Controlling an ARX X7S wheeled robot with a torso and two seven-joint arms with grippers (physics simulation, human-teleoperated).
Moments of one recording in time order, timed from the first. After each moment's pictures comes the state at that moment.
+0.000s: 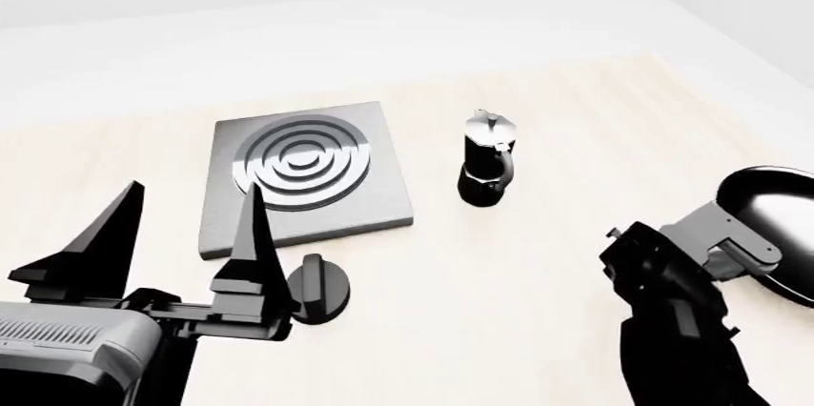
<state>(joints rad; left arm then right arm) -0.19 -0.87 0.57 0.85 -0.63 0.04 -0.85 1.12 0.18 0.70 1.31 -0.03 0.30 0.79</state>
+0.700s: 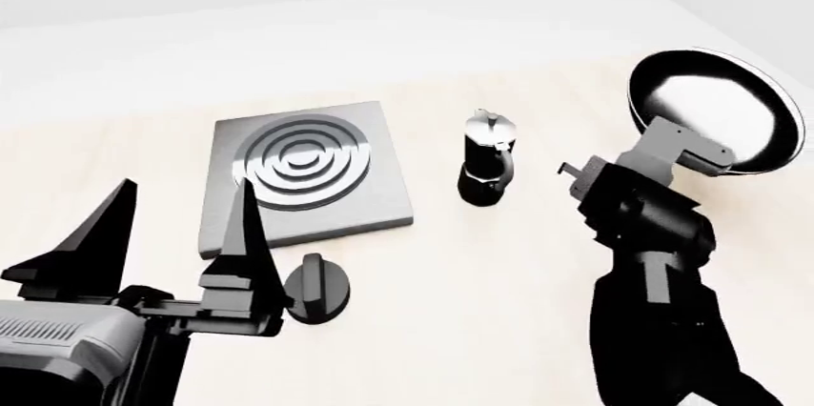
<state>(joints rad) -0.19 -0.87 0.55 0.84 -0.66 0.07 -0.85 1.21 0.08 0.51 1.08 -0.07 0.58 0.52</state>
